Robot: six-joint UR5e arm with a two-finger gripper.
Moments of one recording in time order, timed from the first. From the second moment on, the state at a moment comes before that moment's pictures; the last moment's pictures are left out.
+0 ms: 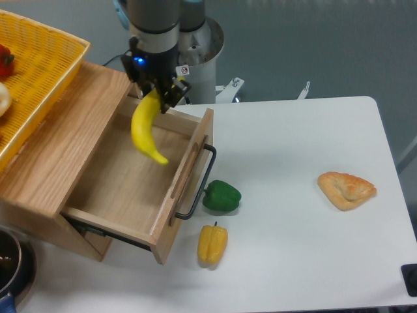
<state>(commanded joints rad) 2.23 -1.63 -1.46 -1.61 1.45 0.77</state>
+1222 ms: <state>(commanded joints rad) 2.20 -1.73 -1.46 -1.51 1.46 0.70</state>
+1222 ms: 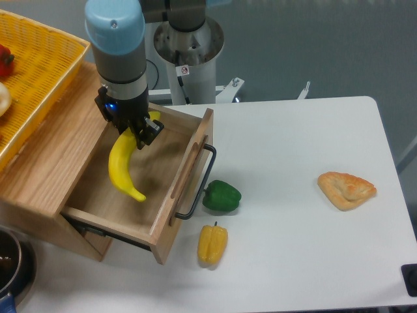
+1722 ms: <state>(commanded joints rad) 2.20 -1.75 -1.46 -1.51 1.47 0.70</state>
